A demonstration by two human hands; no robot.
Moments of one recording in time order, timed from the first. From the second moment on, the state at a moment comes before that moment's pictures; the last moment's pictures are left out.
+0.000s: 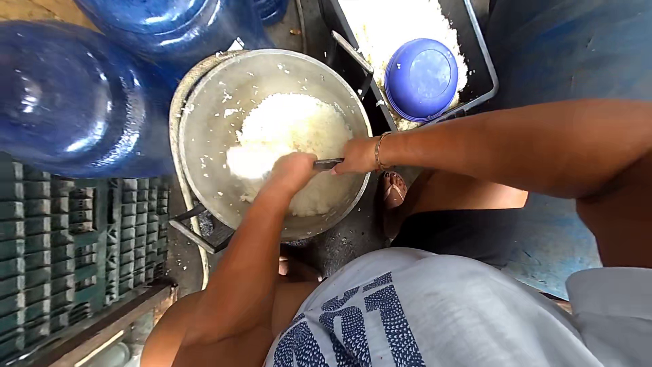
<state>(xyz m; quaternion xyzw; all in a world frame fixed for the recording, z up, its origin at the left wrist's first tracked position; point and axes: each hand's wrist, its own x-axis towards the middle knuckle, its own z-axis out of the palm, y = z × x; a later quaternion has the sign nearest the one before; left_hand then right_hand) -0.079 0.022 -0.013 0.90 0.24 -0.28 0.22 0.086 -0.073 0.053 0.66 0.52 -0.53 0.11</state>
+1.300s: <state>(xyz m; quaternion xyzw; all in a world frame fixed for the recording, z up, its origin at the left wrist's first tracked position) -0.226 0.060 0.135 0.88 0.44 0.06 0.15 0.002 0.070 0.039 0.42 0.28 -0.55 -0.67</state>
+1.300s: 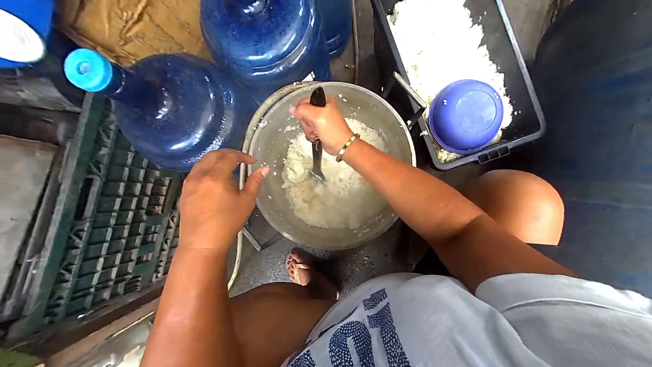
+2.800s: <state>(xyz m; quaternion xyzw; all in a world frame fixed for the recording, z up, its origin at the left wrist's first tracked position) -0.207 0.062 0.125 0.90 0.40 0.07 0.13 0.036 0.089 0.064 0.45 0.36 -0.43 -0.70</state>
